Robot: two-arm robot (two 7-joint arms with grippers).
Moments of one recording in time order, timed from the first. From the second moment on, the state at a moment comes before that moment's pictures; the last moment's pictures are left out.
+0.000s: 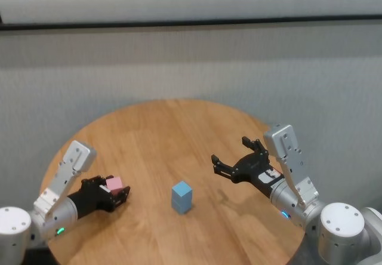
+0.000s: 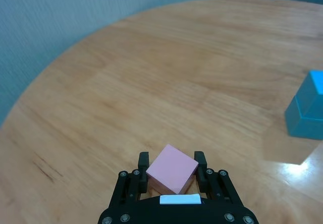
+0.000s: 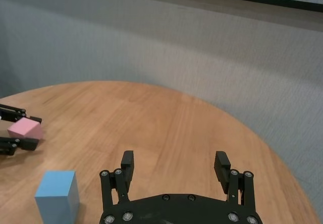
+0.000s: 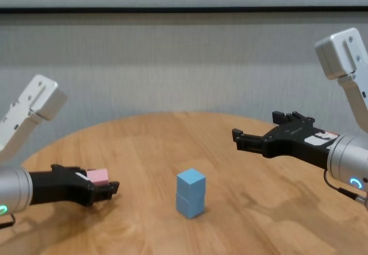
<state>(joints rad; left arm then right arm) -0.45 0.34 0.38 -0.98 -0.15 0.00 -0.49 0.37 0.19 -0.33 -1.14 0.09 -0.06 0.32</state>
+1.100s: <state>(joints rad) -0.40 0.44 0.46 -1.36 -0.15 0.08 -0.58 0.37 0.19 -0.33 -1.14 0.09 -0.06 0.32</state>
